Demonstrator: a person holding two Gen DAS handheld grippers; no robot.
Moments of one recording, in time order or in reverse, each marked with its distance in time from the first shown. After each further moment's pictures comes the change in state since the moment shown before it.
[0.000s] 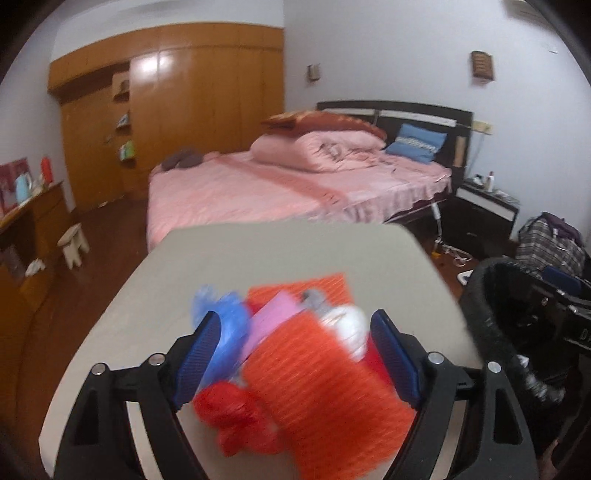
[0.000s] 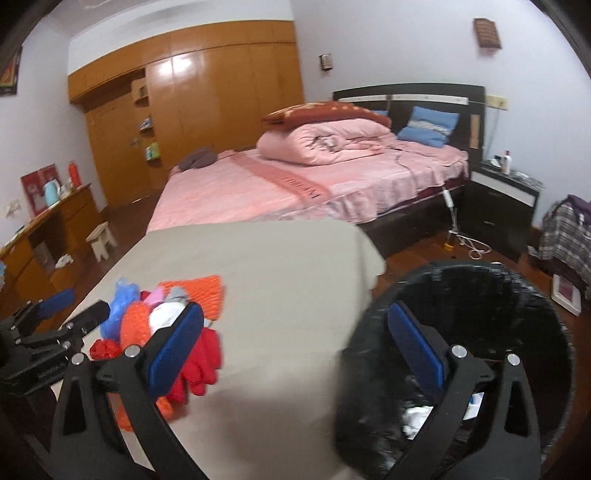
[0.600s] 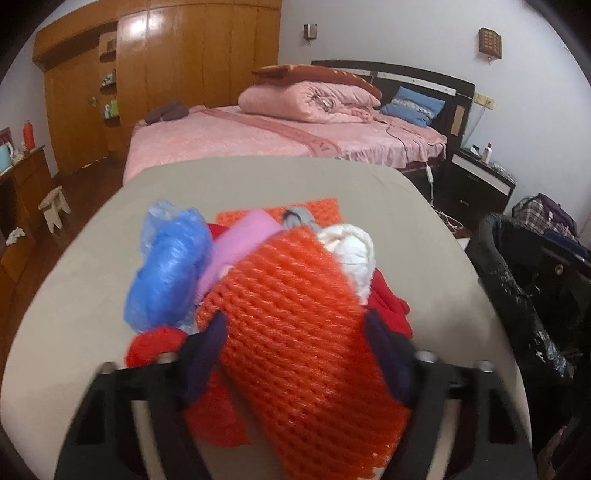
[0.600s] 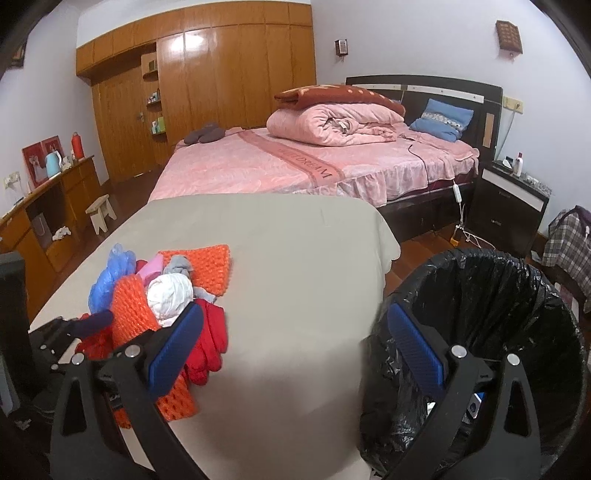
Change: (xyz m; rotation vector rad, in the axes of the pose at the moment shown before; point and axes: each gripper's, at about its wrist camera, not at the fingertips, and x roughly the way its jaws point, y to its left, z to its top) left arm 0.049 -0.013 -0.047 -0.017 0.162 -0.075; right arm 0.029 0.024 -0.015 -0.067 0.068 -0.011
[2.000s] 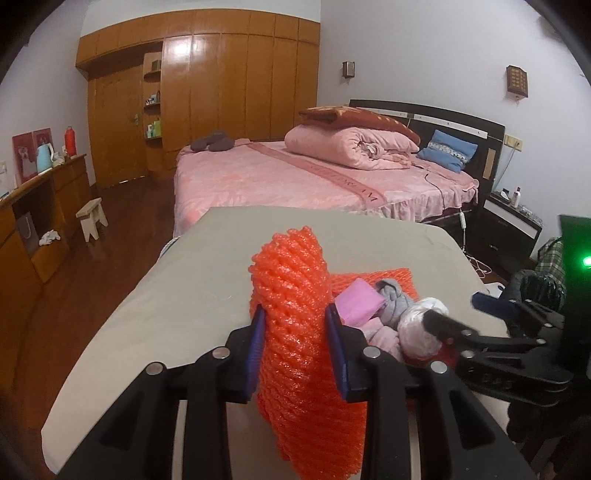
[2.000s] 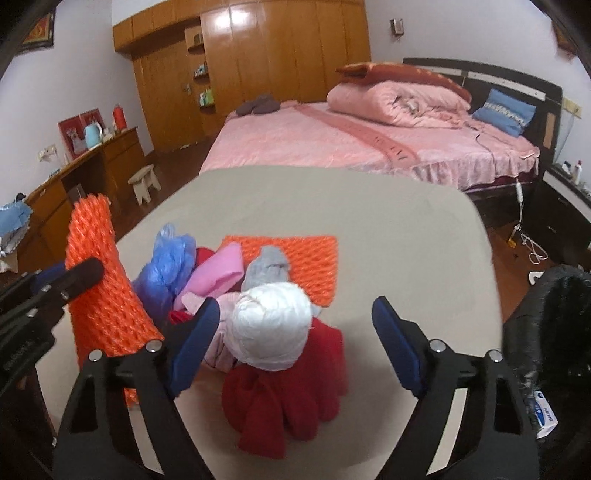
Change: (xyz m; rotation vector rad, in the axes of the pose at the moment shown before) left arm -0.049 0.069 0.027 -0.075 -0.156 0.124; right arm 0.073 0.085 0.012 -0.079 0.110 0.195
